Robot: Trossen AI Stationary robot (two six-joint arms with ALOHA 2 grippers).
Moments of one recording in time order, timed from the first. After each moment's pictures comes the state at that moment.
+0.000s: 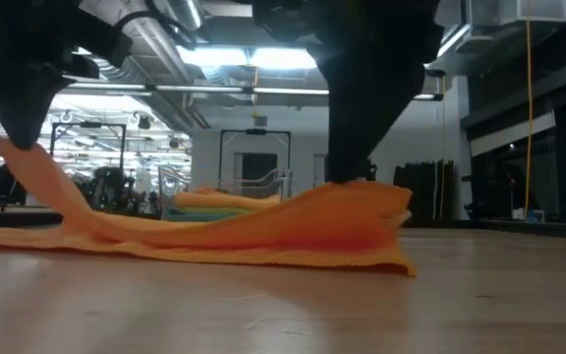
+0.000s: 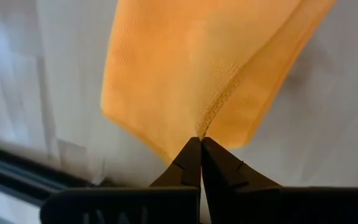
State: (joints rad) left arm -0.48 1.55 1.10 -1.30 -0.19 -0.70; right arm 0.49 2.24 1.89 -1.08 0.30 0.86
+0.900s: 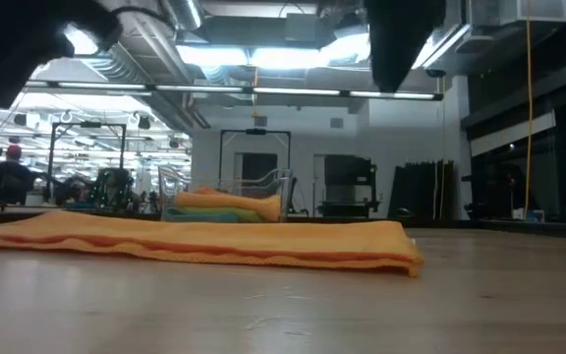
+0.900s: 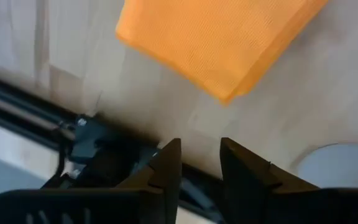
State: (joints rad) left arm -0.41 1.48 1.17 -1.50 -0.03 -0.83; right arm 0.46 2.16 2.02 -1.36 0.19 0.89
